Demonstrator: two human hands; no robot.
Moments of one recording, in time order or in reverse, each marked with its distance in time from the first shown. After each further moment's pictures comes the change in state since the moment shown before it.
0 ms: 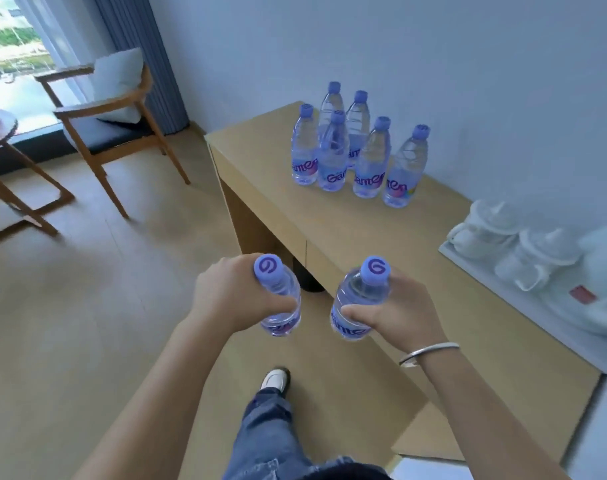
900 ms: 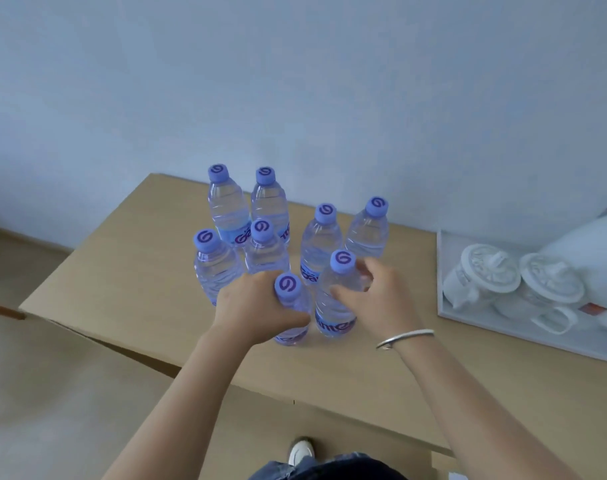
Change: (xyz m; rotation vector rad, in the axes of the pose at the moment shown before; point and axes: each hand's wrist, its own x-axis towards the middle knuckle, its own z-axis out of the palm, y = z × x) left_hand 0.344 0.064 0.049 0.184 -0.414 0.499; right_hand 0.263 -0.023 0.000 0.055 0.572 0.310
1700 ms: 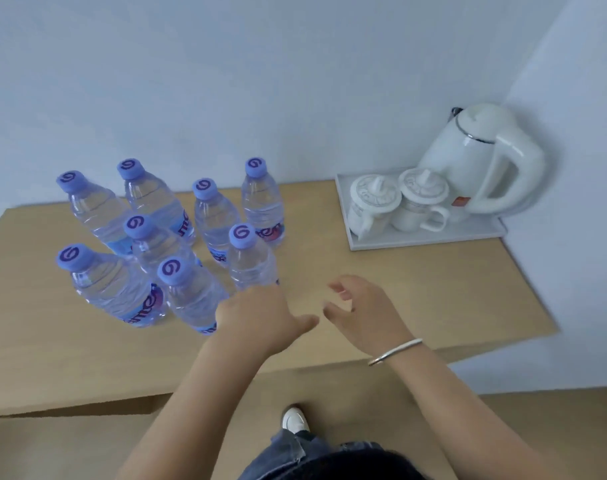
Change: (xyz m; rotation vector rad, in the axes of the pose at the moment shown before) left_hand -0.050 0.100 0.036 0.394 -0.413 0.217; right_hand -0.098 0.068 -0.042 -0.158 0.048 0.189
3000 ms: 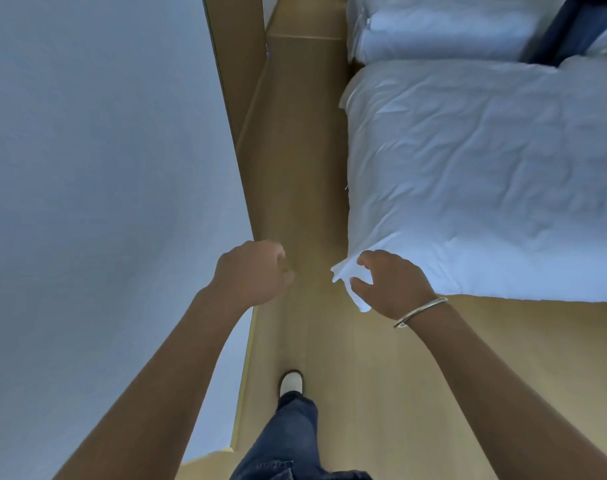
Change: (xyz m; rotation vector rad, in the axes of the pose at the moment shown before) left_hand -0.146 0.678 0.192 0.378 -0.076 1.476; right_hand -0.435 0.391 -0.344 -0.195 0.645 1.221
